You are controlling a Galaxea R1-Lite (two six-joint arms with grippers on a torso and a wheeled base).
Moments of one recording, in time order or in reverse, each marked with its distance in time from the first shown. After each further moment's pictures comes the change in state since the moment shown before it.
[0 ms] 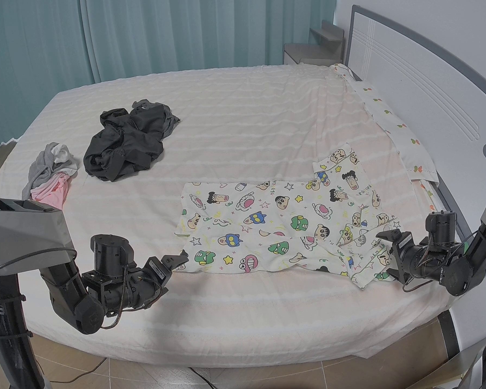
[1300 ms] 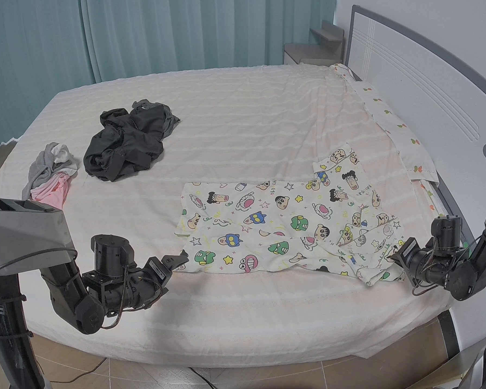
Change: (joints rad) left arm 0.000 0.003 -0.002 0.000 0.000 0.000; right arm -0.021 -0.021 0.082 -0.010 -0.077 -0.268
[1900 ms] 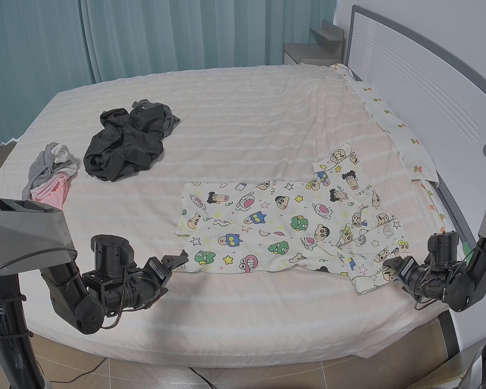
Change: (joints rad) left arm 0.000 0.000 0.000 0.000 0.000 0.000; right arm -0.002 0.028 0.084 -0.061 -0.051 -0.073
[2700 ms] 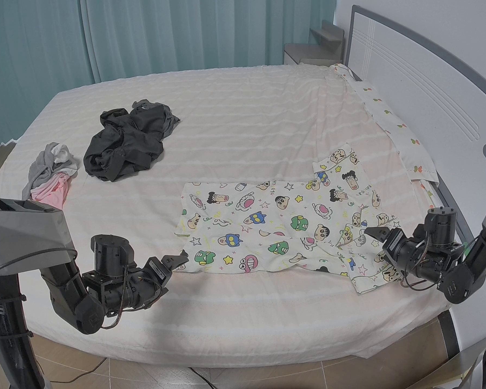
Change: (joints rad) left arm 0.000 0.000 0.000 0.000 0.000 0.000; right arm 0.121 -0.039 -0.140 -0.028 0.085 0.025
